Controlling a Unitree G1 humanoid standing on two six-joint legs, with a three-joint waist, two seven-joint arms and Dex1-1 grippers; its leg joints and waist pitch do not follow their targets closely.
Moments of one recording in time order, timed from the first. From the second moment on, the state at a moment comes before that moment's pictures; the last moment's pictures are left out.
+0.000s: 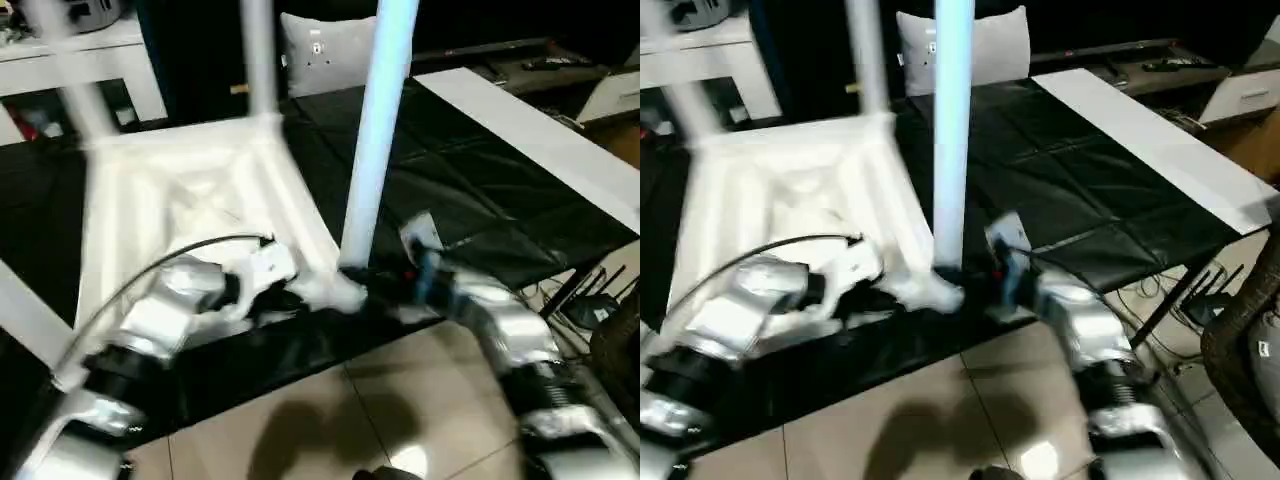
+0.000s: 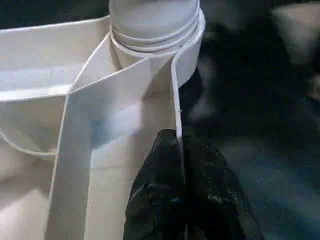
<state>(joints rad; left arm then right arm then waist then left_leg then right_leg) -0.53 0.32 -0.27 0.36 0.13 0.36 -0.97 -0.54 -0.10 0.01 0.55 0.20 0.25 0.69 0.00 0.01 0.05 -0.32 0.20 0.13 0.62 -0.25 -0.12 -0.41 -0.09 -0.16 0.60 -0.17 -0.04</state>
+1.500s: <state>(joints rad) -0.57 0.44 -0.43 0.46 0.05 -0.07 -1.42 -0.51 -0.47 0.21 0.48 0.28 0.15 1.54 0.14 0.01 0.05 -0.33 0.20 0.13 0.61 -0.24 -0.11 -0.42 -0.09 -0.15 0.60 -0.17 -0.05</state>
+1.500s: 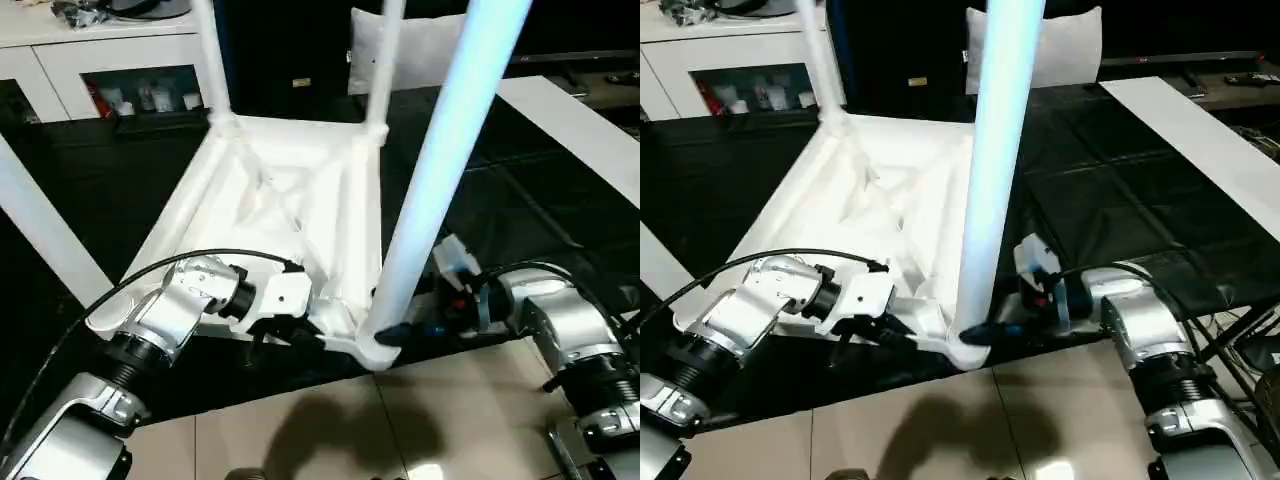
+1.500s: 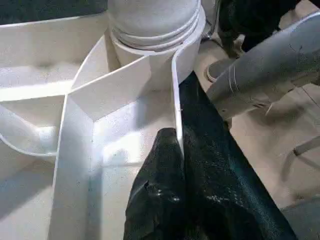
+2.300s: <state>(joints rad) -0.56 0.42 -0.36 0.45 0.04 0.12 -1.33 -0.49 -0.39 0.16 0.49 0.30 0.23 1.37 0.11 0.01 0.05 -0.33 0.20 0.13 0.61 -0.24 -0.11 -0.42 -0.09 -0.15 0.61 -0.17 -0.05</state>
